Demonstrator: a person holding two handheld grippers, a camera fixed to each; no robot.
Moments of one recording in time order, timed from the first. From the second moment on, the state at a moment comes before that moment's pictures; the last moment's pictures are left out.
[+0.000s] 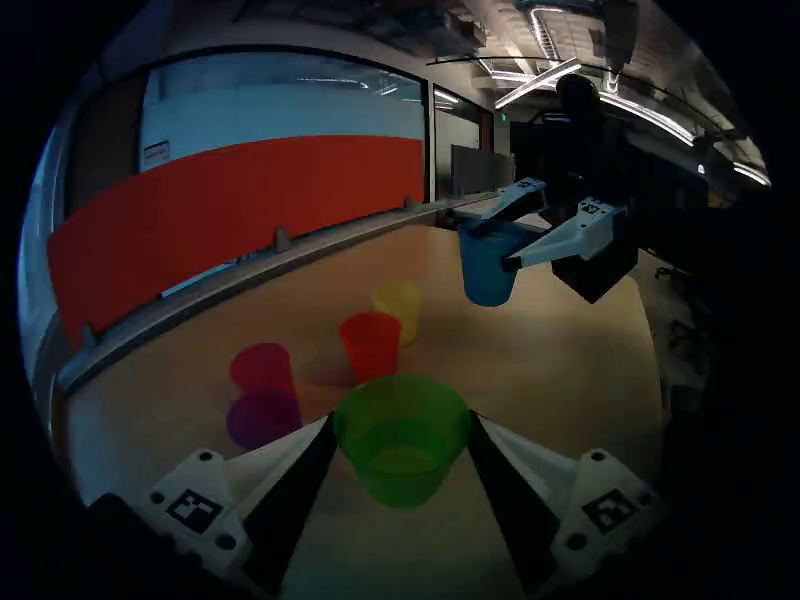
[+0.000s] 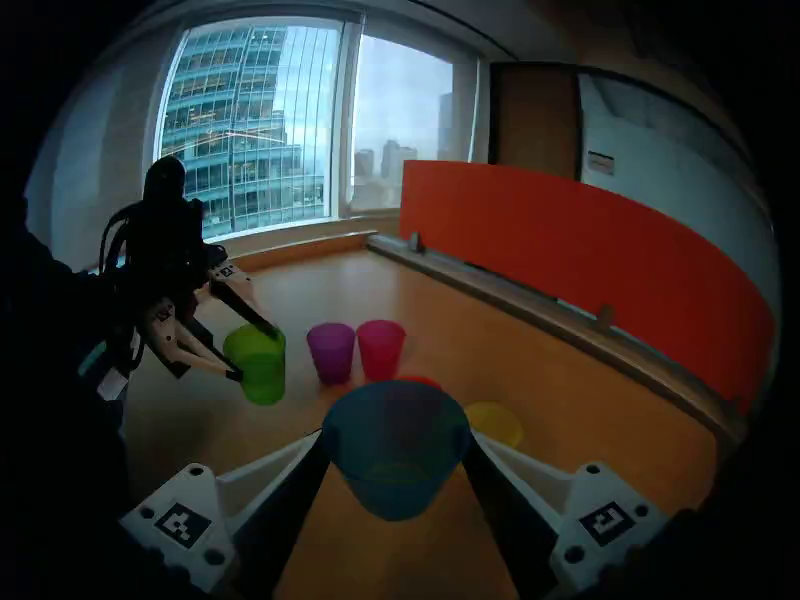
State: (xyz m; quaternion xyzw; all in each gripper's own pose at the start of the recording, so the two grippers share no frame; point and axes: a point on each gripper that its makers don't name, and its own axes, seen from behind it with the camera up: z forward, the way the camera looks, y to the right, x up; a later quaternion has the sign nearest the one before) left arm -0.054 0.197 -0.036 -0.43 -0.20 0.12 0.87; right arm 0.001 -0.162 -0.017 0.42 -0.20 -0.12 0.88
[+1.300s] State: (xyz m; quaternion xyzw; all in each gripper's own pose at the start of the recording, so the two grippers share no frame) left arm -0.118 0.198 -0.041 -0.44 -0.26 0.14 0.85; right arm -0.103 -0.169 -0.044 0.43 -0.28 -0.16 0.84
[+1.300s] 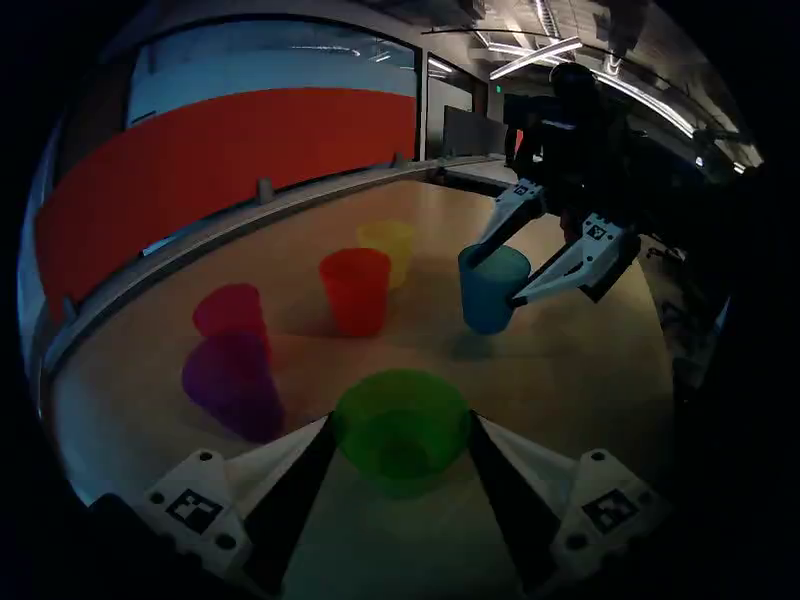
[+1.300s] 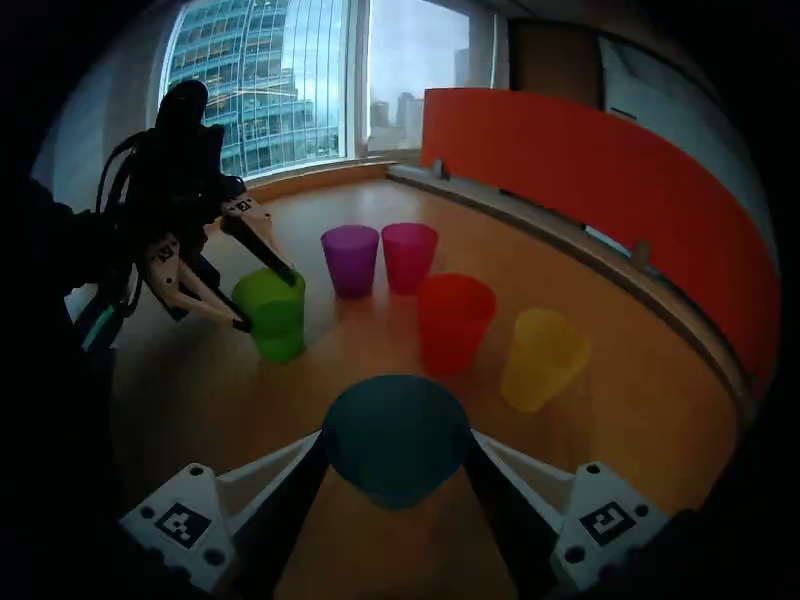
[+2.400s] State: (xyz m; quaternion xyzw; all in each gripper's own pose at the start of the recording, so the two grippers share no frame) left arm -0.121 0.193 -0.048 -0.44 -0.26 0.13 0.85; right arm -0.118 -0.163 -0.059 0.42 -0.30 -0.16 0.84
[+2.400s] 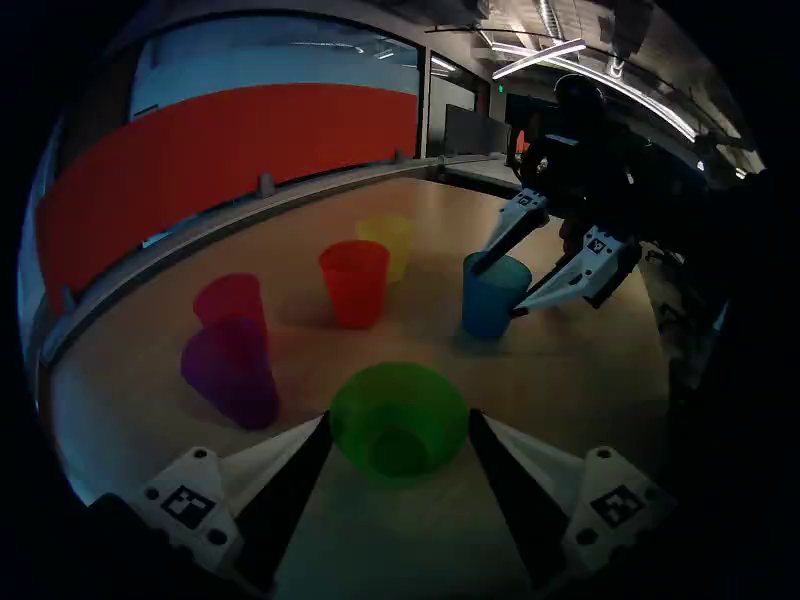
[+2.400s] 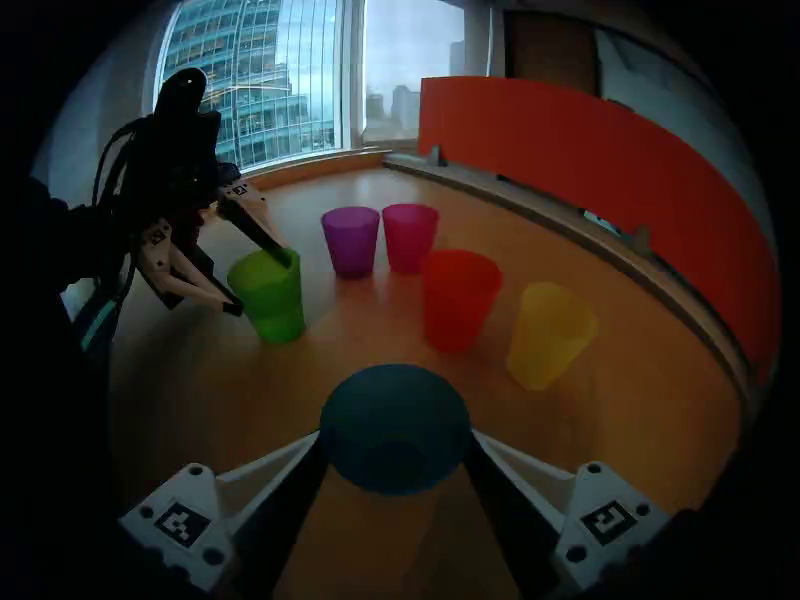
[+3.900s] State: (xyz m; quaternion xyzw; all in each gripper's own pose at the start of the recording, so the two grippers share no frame) left arm -0.096 0.110 -0.057 -0.31 -0.24 0.10 0.91; right arm -0.098 -0.088 -0.076 0.32 -0.27 -0.13 0.90
